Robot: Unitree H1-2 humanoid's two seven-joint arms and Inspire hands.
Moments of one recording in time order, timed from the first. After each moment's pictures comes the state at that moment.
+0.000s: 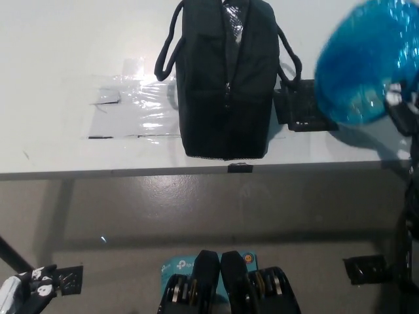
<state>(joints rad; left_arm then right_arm) 0.15 0.32 0.16 -0.10 -0.03 0.28 -0.08 -0.59 -0.05 -0.26 0.03 -0.21 0.35 -0.08</state>
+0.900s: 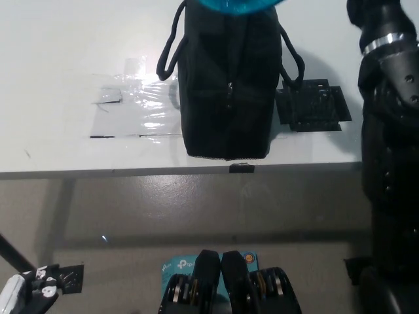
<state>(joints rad) 0.16 0.34 0.13 -0.13 0.02 0.28 -0.08 -0.92 -0.03 -0.07 -0.10 -0.07 0.47 0.01</state>
